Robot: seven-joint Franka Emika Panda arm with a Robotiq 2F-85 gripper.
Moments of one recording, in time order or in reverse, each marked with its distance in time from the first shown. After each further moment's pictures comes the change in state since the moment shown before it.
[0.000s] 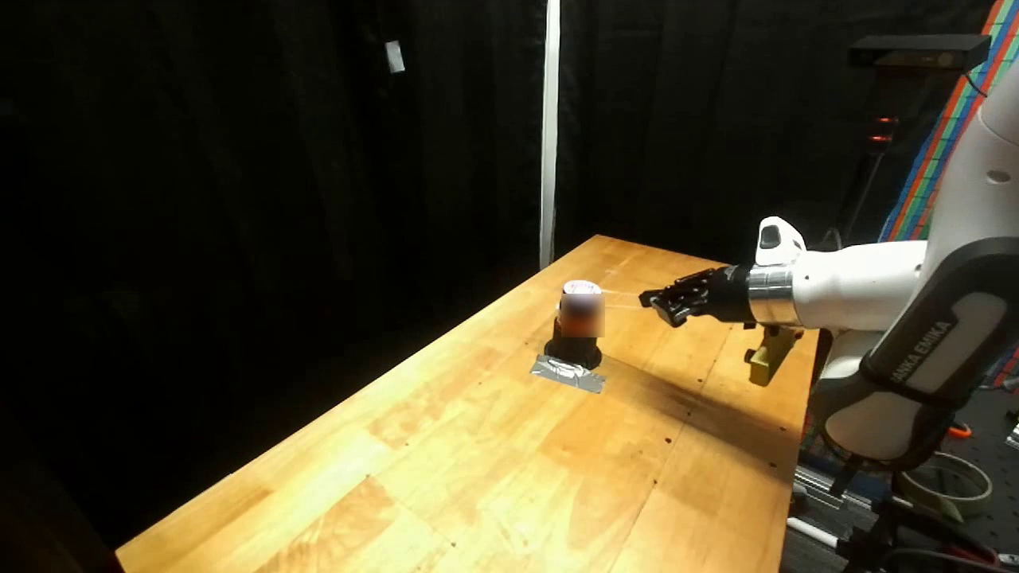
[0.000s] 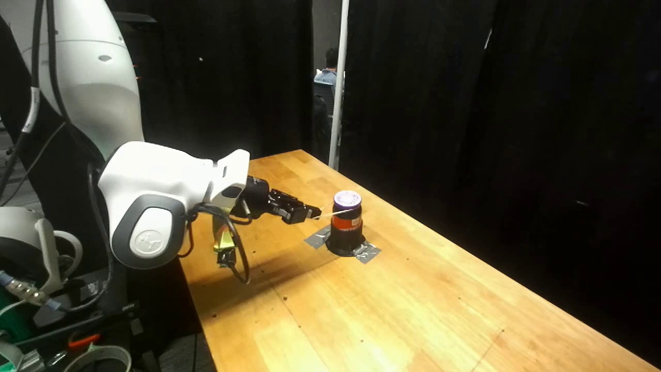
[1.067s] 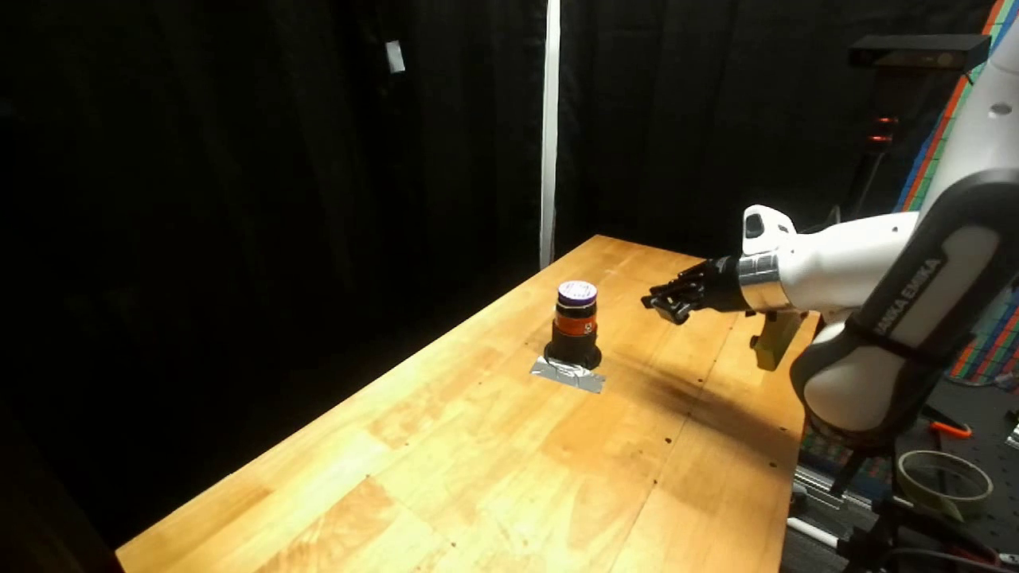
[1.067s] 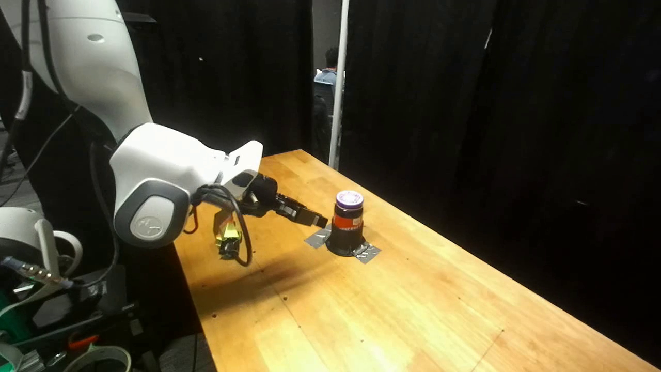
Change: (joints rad) arm -0.129 -0.136 0.121 0.016 0.112 -0.146 -0.339
